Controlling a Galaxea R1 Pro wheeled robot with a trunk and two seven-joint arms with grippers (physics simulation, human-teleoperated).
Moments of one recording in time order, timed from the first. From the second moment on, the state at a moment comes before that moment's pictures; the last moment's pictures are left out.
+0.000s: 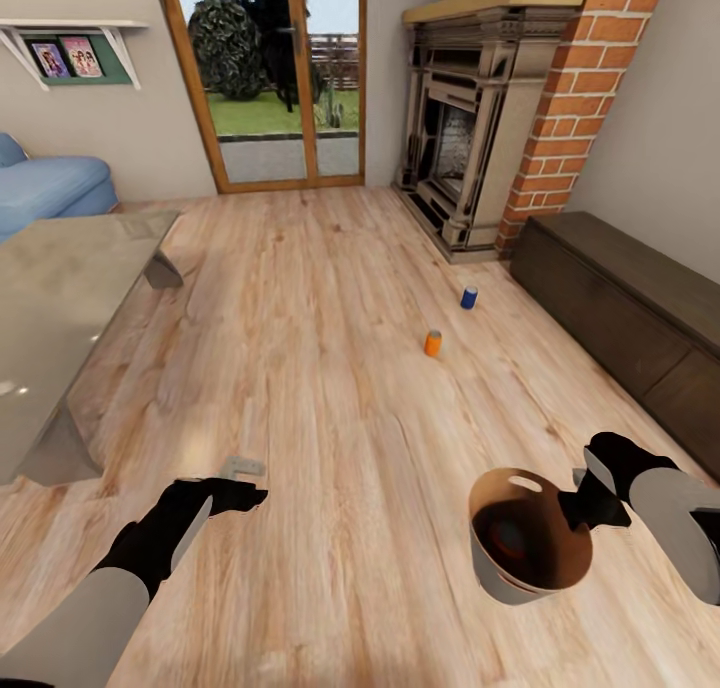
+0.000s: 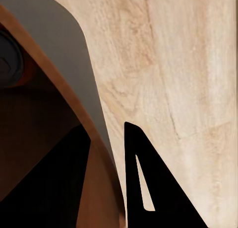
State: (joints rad) left arm -0.69 0.13 -0.13 -0.71 0.03 0.54 -0.19; right arm -1.12 -0.33 0.01 -0.06 0.13 0.98 0.20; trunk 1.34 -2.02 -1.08
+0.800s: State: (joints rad) left arm -0.69 0.13 -0.13 -0.70 0.03 0.54 -0.19; right arm -1.12 -0.32 0.01 -0.06 0.13 0.98 0.19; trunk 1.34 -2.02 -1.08
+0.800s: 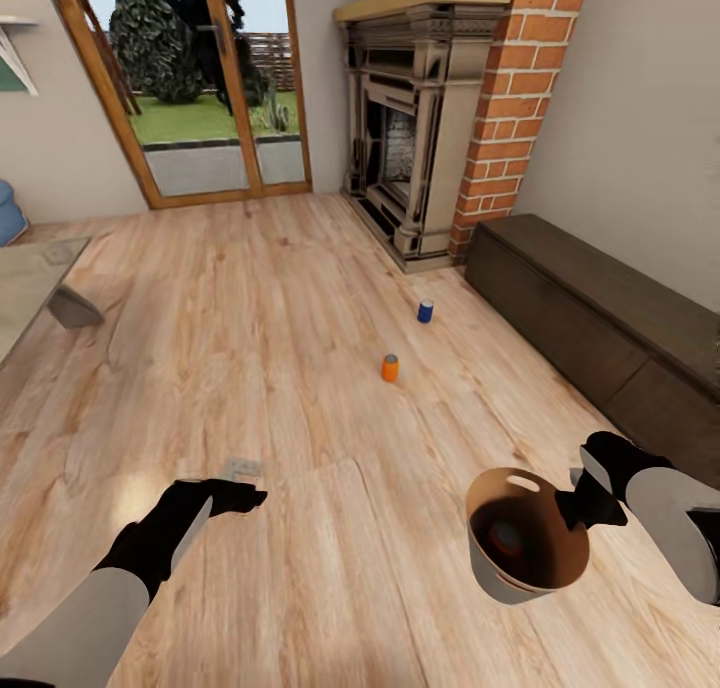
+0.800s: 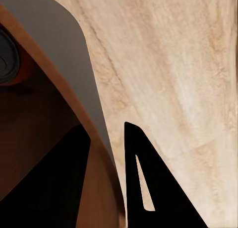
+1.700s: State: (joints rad) left arm -0.69 0.13 -0.13 -0.70 0.03 0.54 -0.19; right arm -1.12 -0.32 0.01 -0.06 0.13 0.98 0.19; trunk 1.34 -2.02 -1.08
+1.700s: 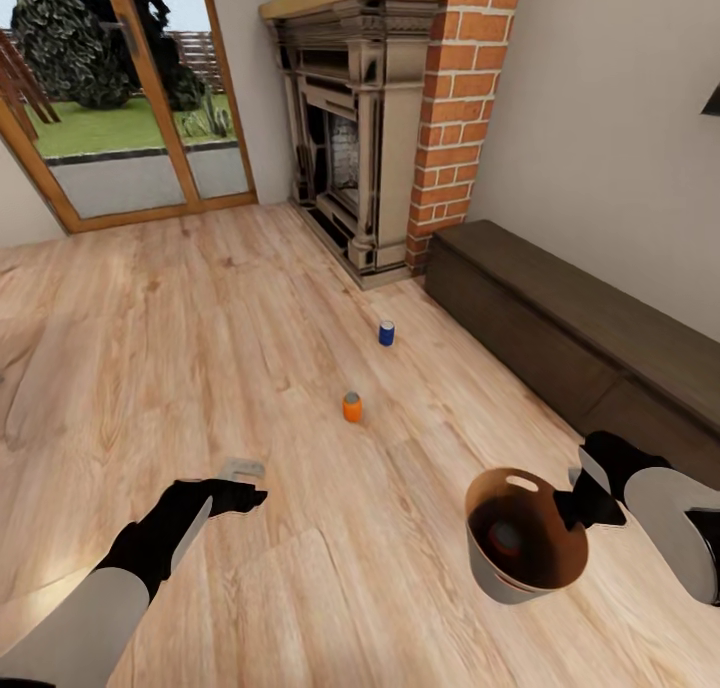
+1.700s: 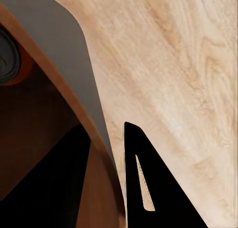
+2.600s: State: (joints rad) left arm -0.69 0.13 -0.13 -0.68 0.03 0.54 -0.19; right arm -1.12 -0.32 0.01 -0.06 0.12 0.98 0.19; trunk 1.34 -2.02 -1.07
